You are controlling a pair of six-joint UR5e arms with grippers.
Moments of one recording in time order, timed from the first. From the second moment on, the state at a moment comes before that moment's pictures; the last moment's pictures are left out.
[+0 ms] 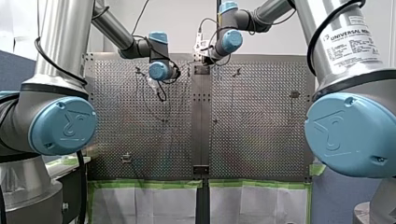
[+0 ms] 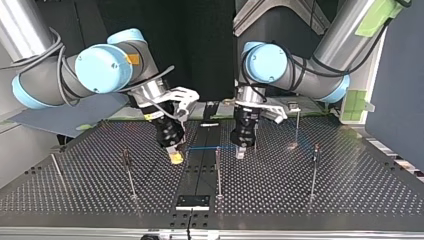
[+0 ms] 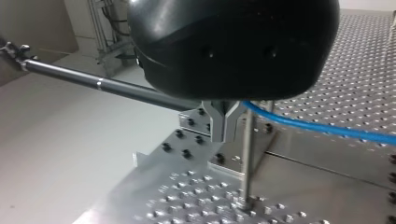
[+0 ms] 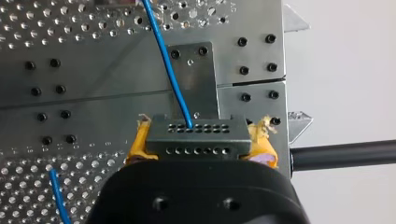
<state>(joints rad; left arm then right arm) -0.32 -1.74 -1.73 -2.61 -1.73 -2.01 2.24 -1.22 1.21 0.03 1.52 1.70</state>
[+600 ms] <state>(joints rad) -0.28 -1.83 -1.65 -2.62 -1.68 -1.99 2.21 -1.17 1.21 0.00 1.48 1.71</state>
